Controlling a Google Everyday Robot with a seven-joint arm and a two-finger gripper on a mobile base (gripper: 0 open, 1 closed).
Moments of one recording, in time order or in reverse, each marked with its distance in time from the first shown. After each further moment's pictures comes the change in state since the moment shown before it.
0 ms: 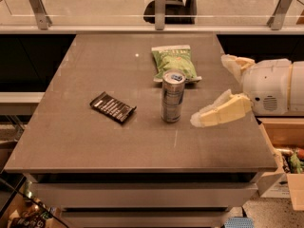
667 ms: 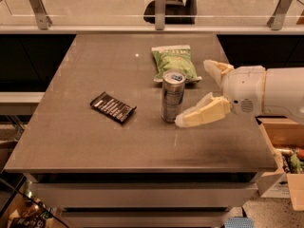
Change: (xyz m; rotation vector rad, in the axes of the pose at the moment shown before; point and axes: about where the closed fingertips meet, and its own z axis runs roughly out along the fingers) arm 0.002 0.006 0.041 -0.063 -0.068 0.015
